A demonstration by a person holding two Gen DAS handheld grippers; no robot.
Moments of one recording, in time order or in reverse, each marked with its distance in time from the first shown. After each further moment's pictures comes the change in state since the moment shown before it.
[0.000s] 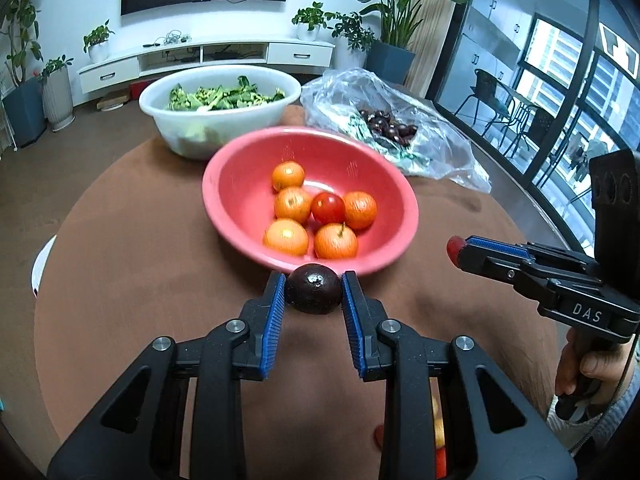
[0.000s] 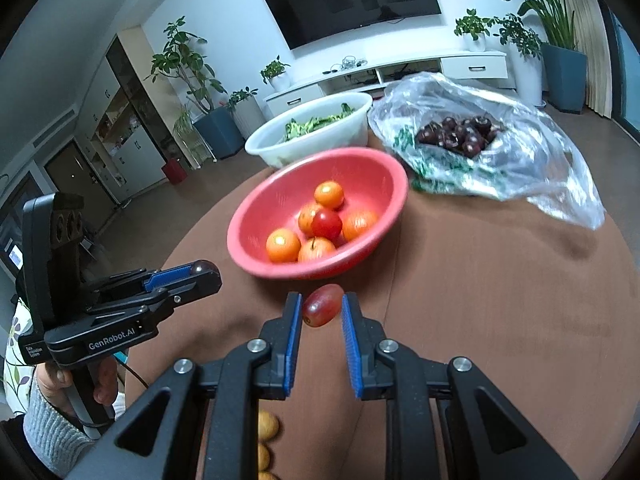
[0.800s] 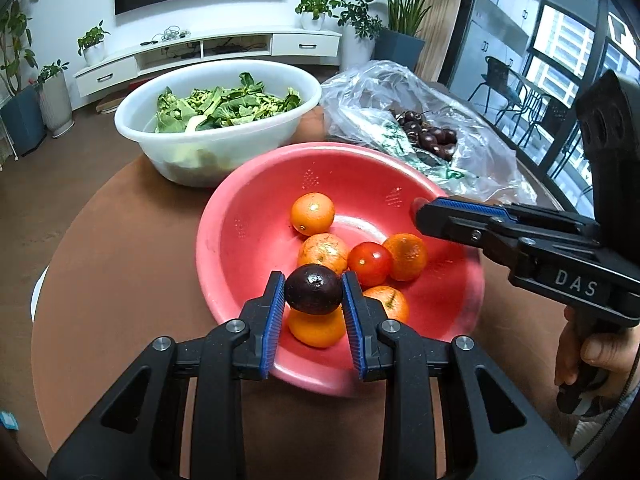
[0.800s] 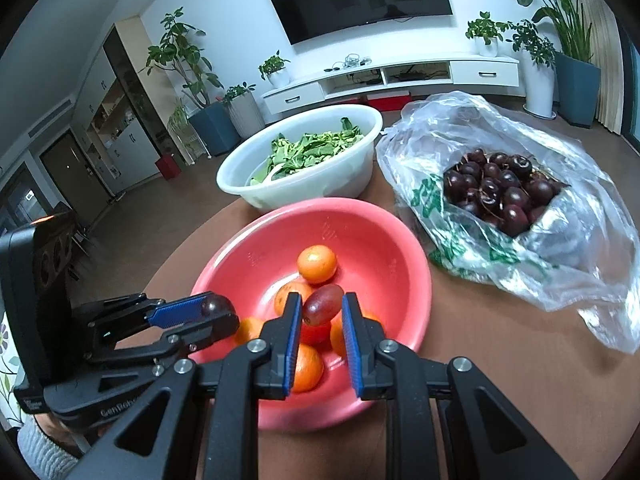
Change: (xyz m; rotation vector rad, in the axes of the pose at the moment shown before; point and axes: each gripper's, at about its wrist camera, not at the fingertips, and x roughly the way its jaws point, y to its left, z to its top) left arm 0.074 0.022 0.055 0.023 0.045 0.048; right arm 0.079 -0.012 0.075 -0.037 0.033 -0.025
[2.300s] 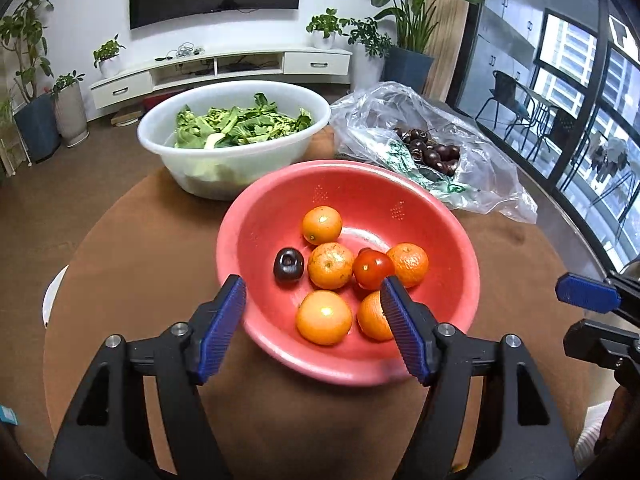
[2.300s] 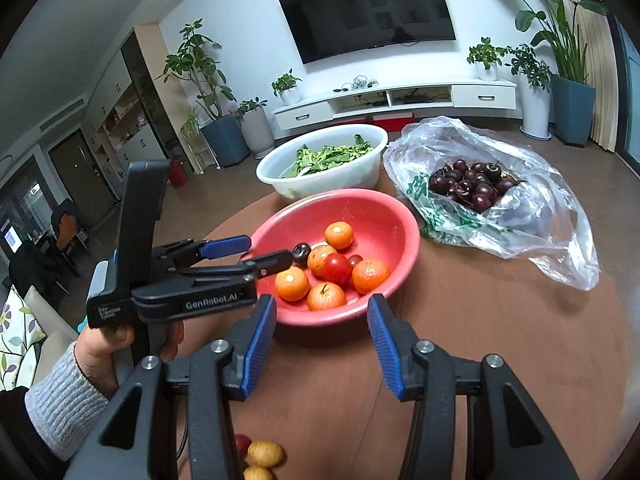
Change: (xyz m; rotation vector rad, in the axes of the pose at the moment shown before) left arm -0.026 -0.004 -0.009 -0.007 -0.076 0.043; right arm -0.095 0.026 -0.062 -0.032 -0.084 0.009
